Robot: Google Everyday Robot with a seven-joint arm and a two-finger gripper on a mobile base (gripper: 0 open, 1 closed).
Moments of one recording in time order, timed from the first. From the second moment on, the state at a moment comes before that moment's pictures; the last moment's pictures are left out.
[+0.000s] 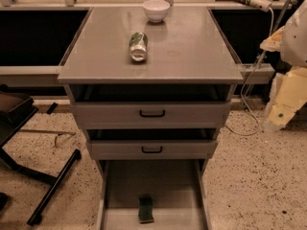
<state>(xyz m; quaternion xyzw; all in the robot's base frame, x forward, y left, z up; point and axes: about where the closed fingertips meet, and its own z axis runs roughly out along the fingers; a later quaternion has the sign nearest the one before) 0.438 -0.217 0.976 -0.60 0.78 -0.03 0.16</state>
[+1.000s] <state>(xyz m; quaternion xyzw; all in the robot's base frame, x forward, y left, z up) 0.436 -0.198 0.931 -0.61 0.78 -0.01 0.16</state>
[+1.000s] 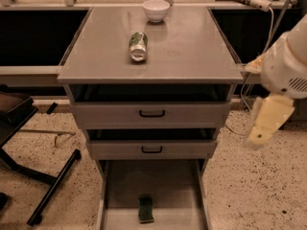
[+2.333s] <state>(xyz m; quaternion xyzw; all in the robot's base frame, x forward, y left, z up) 0.428 -0.165 0.780 -0.56 0.80 0.07 0.19</state>
